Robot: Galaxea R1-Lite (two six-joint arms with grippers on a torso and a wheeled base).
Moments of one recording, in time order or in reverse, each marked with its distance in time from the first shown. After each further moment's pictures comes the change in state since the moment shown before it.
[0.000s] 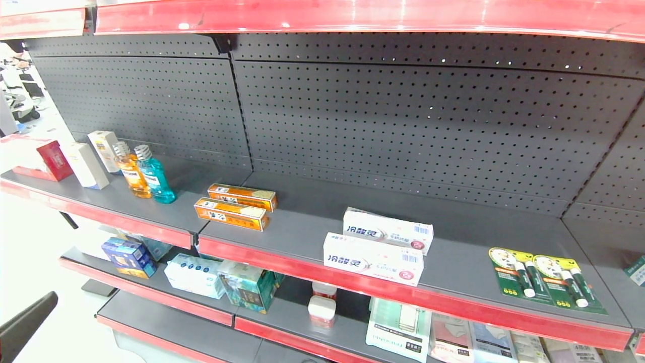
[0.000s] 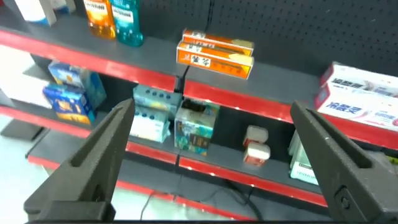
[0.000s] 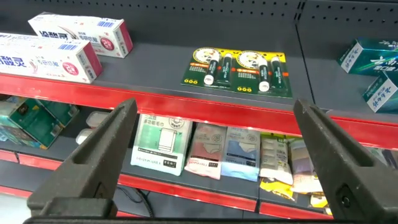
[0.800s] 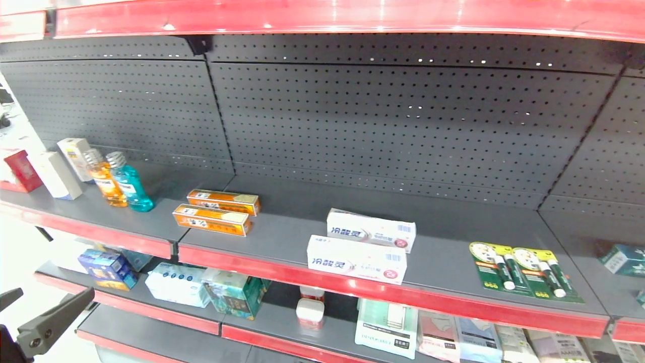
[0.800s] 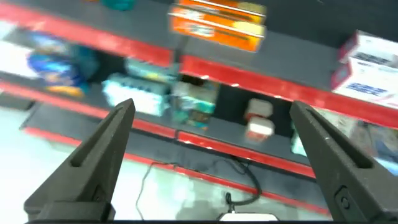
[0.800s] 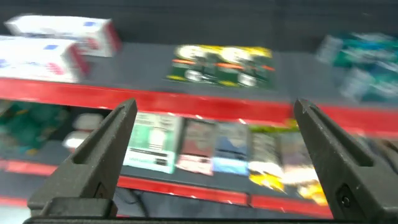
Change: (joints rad) left arm 0.006 0.171 0.002 -0.004 0.004 0.001; right arm 0.000 0.001 0.000 0.000 0.000 -0.001
